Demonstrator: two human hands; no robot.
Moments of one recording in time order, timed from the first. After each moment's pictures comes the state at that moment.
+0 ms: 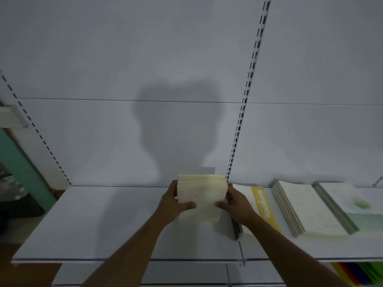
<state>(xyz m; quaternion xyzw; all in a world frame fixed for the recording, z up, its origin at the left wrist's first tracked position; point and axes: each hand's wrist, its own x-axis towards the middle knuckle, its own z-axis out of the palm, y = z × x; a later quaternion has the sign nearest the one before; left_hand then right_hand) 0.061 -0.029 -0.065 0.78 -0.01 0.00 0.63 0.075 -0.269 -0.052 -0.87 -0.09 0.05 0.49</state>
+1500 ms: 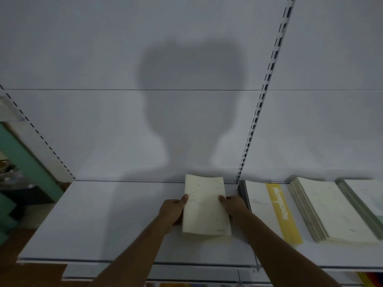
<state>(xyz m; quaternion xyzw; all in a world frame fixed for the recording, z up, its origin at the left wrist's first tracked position) 0.082 -0.017 -0.102 0.73 0.27 -0.14 0.61 0.128 -0.220 -0.106 -0.83 0.19 0.19 0.49</state>
